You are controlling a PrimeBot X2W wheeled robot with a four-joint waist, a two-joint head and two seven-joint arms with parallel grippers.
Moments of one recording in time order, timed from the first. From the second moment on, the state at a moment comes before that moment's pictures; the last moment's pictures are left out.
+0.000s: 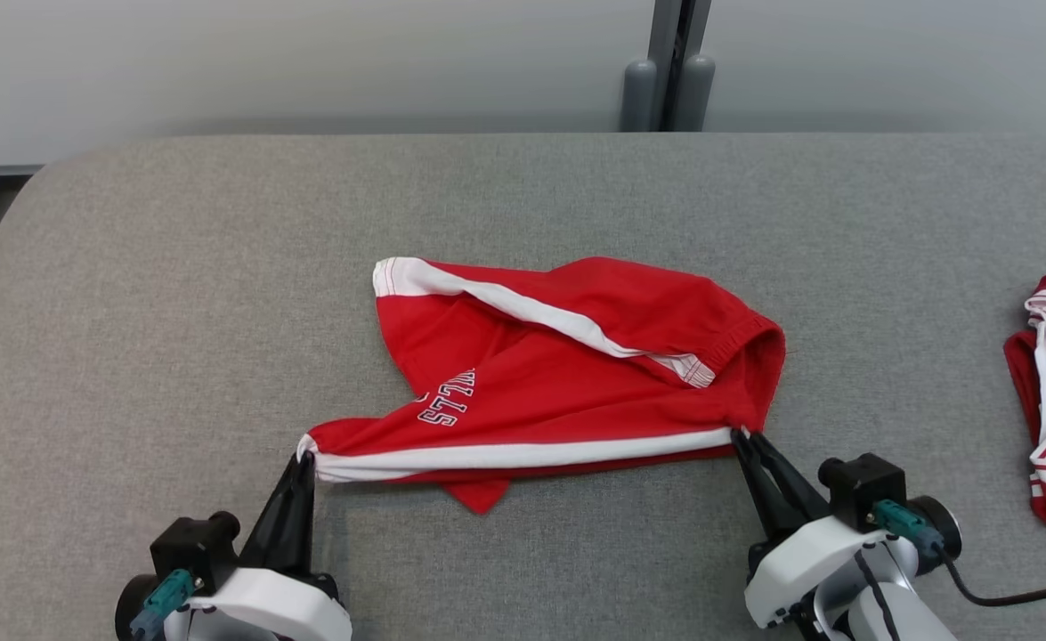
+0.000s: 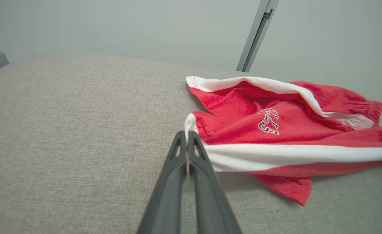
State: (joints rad) left arm -0.09 0.05 -0.10 0.43 -0.27 -0.07 -0.26; right arm -0.27 -0.05 0.27 0.60 0.18 0.13 -0.26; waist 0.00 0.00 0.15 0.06
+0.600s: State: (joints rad) left arm -0.41 0.15 0.03 0.18 -0.13 -0.12 -0.26; right arm -0.52 -0.09 0.27 0.40 0.35 0.13 -0.26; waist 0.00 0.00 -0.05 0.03
